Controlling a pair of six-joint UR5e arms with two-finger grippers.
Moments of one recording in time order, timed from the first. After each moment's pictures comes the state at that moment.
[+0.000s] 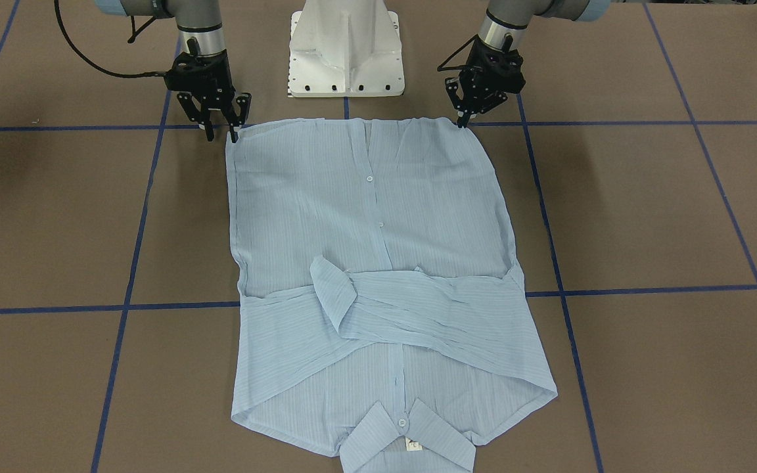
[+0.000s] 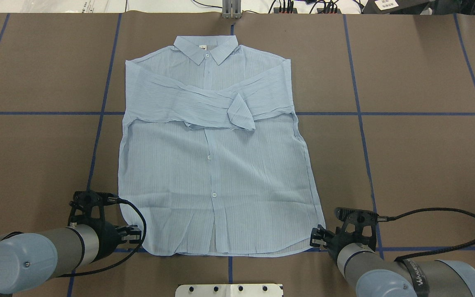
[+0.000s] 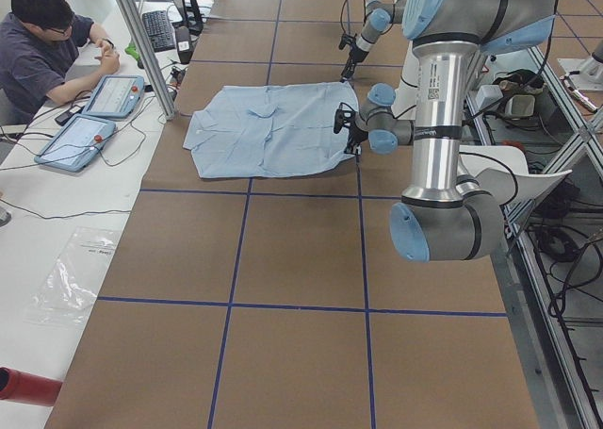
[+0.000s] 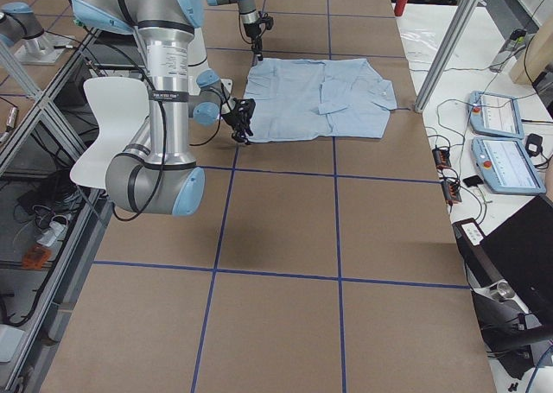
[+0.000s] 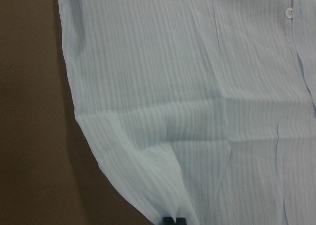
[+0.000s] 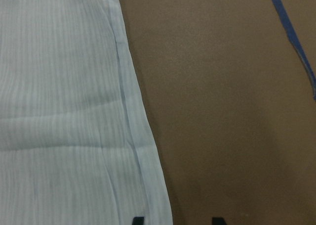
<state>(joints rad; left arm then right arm) -0.17 -1.59 -2.12 -2.01 -1.46 -1.39 0.02 -1.54 2.09 -1.38 1.16 1.69</state>
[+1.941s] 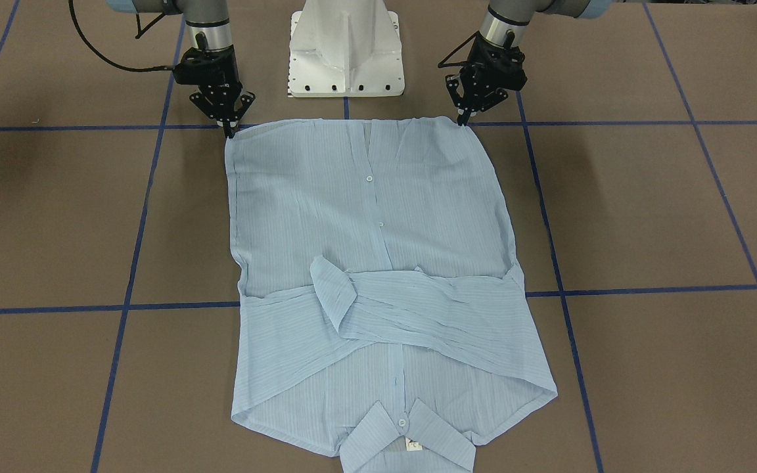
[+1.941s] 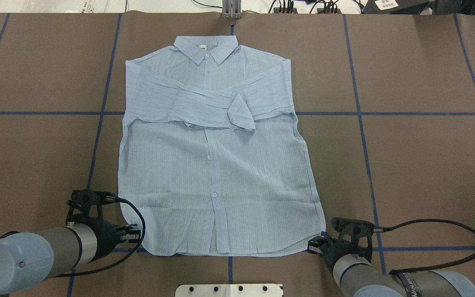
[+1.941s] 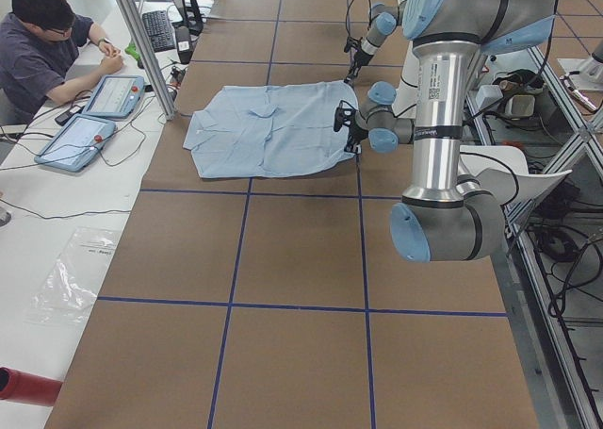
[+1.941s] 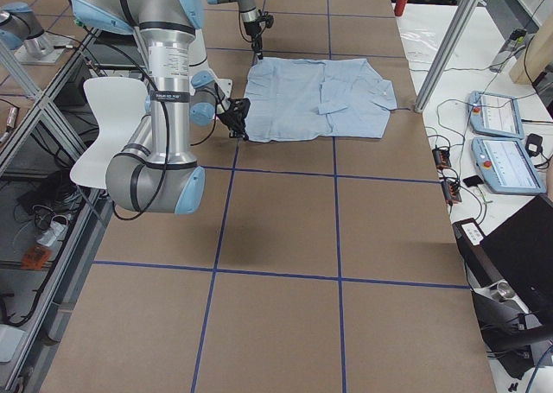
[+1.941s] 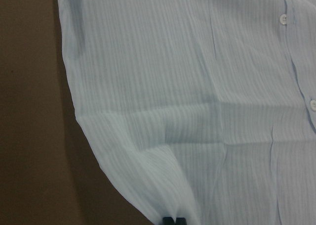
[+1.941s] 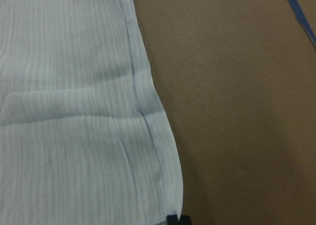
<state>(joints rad) -0.17 -1.59 -2.14 -2.01 -1.46 -1.38 -0.02 -1.53 2.10 -1.38 1.11 1.73</state>
